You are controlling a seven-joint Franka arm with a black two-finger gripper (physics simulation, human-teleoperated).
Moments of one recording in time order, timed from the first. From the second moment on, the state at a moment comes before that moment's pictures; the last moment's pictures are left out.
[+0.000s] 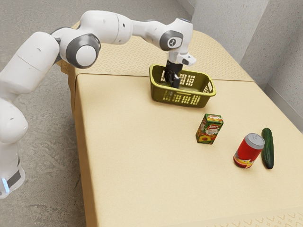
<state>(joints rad) 0.57 0.71 -0.32 -1.08 0.06 1.72 0.35</state>
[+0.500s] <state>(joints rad) 0.56 0.66 -0.36 -1.07 0.07 1.68 0.36</state>
